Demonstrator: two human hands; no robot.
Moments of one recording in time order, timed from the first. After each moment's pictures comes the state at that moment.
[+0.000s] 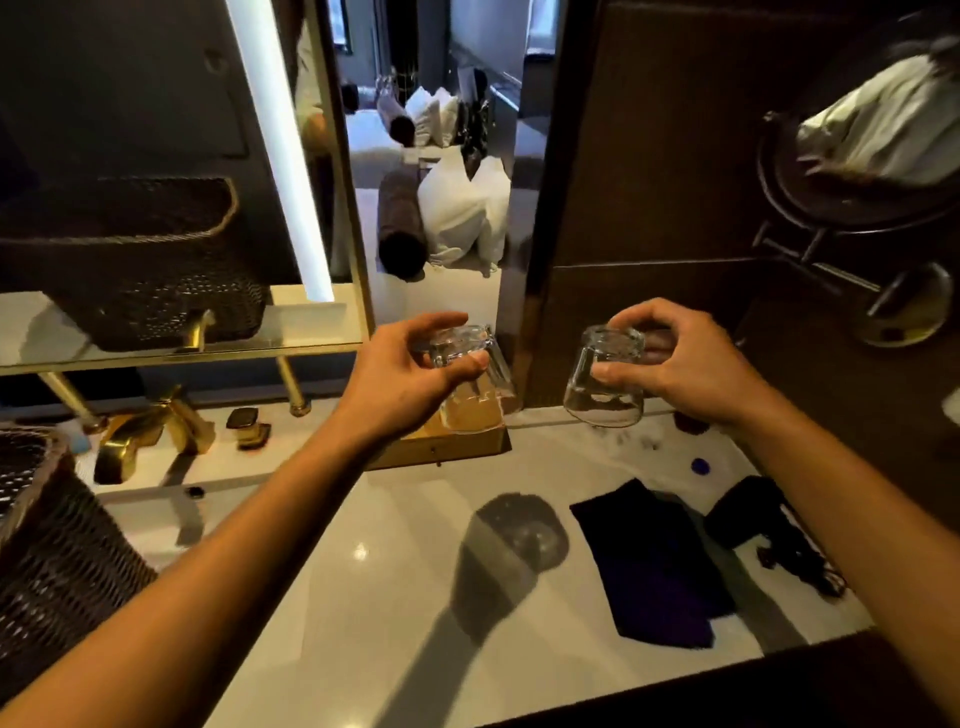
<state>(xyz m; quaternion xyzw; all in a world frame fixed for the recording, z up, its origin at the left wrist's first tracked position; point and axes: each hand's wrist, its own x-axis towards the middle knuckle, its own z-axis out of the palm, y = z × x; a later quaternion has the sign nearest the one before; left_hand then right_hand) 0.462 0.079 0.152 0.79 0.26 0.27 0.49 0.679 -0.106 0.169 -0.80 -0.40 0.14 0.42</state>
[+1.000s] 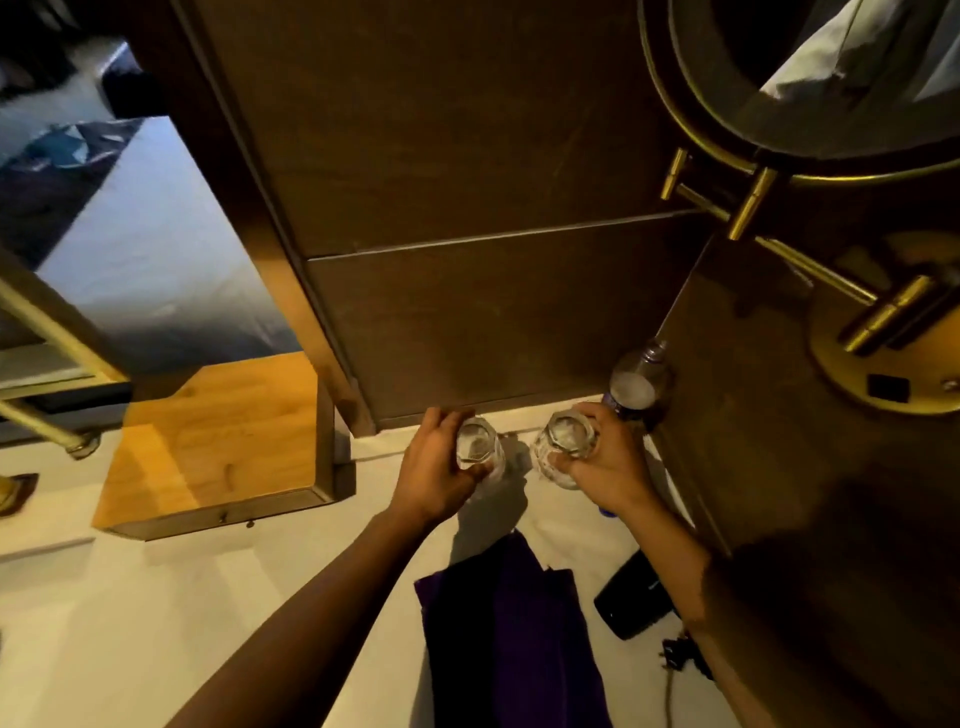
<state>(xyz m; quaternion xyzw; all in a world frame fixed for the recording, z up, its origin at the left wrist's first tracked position) 0.806 0.020 -0.062 0.87 0.34 0.07 0.35 0.960 -0.127 -0.081 -0.85 -0.23 0.21 0.43</state>
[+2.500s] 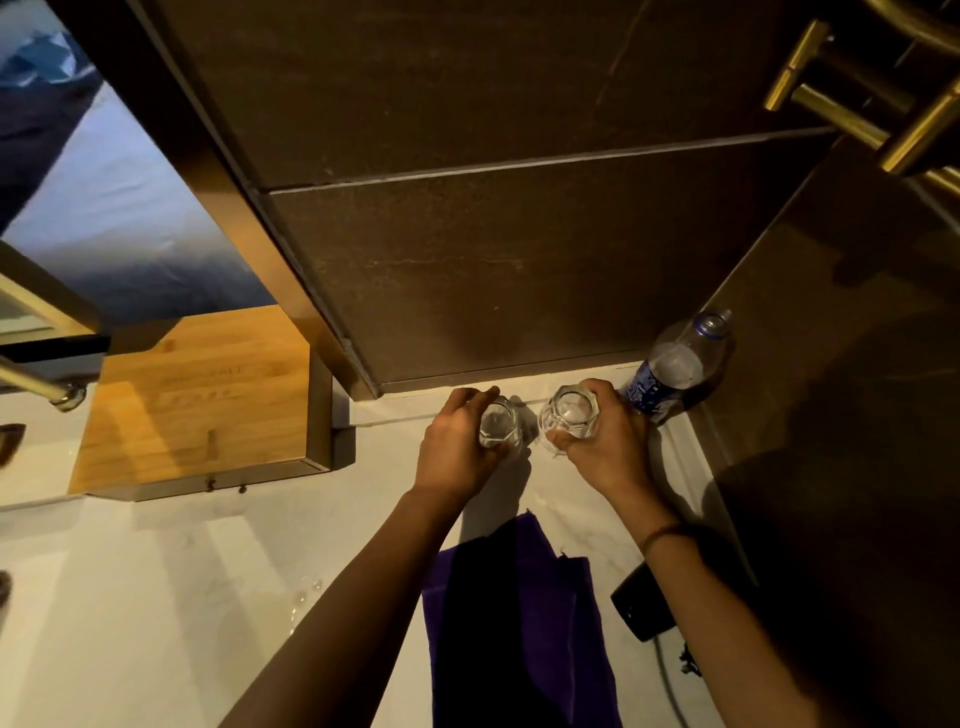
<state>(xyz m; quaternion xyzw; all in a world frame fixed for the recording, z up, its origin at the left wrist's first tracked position) 0.833 0.022 -0.118 0.87 0.37 0.04 0.33 0.970 -0.096 -0.142 -0.89 -0.21 0.19 0.36</state>
